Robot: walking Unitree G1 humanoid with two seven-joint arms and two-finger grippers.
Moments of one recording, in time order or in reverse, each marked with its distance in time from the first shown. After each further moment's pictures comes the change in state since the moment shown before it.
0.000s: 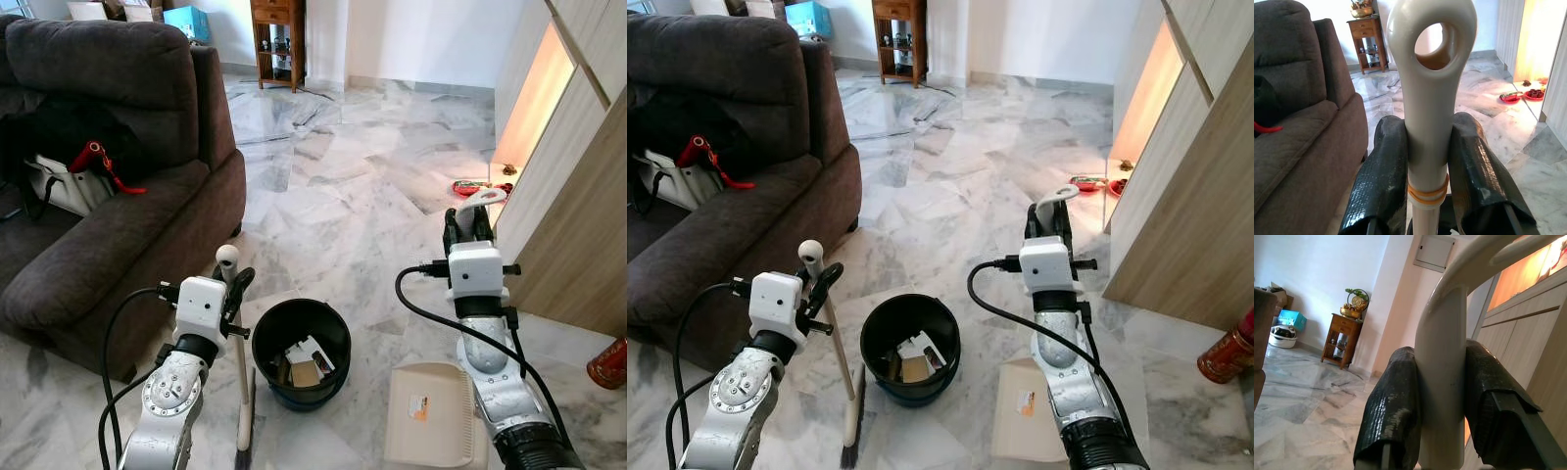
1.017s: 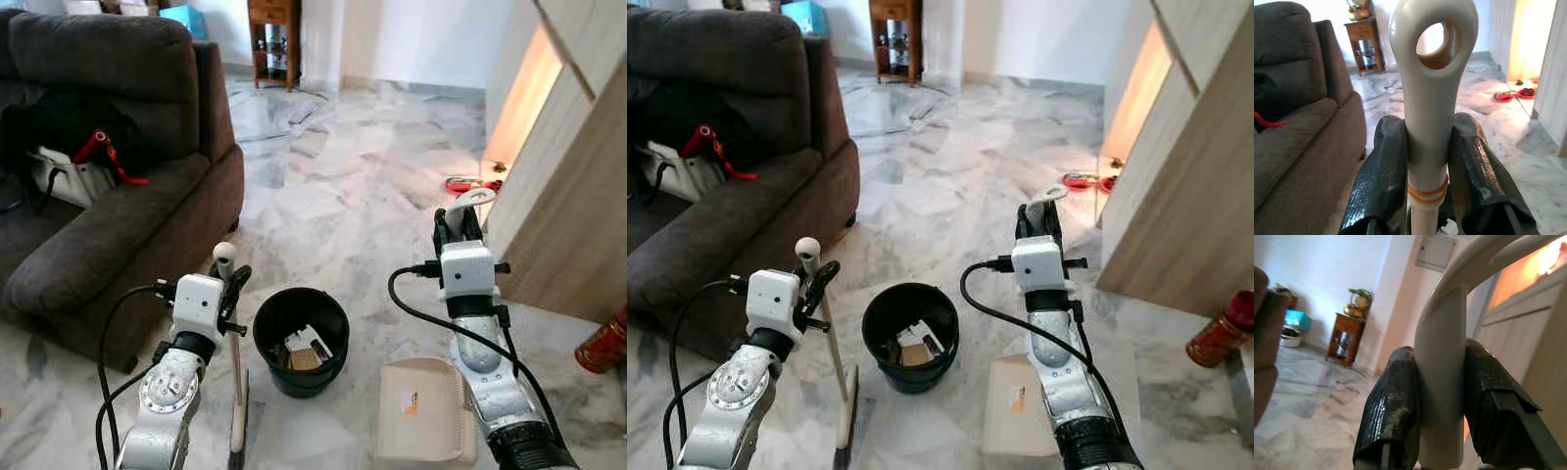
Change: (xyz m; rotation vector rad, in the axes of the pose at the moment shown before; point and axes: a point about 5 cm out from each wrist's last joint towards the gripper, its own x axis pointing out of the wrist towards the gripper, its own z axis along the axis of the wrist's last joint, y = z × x) left arm 0.002 0.004 0.000 0.011 -0.001 0.014; right arm 0.000 0.008 0.002 0.029 0.000 0.035
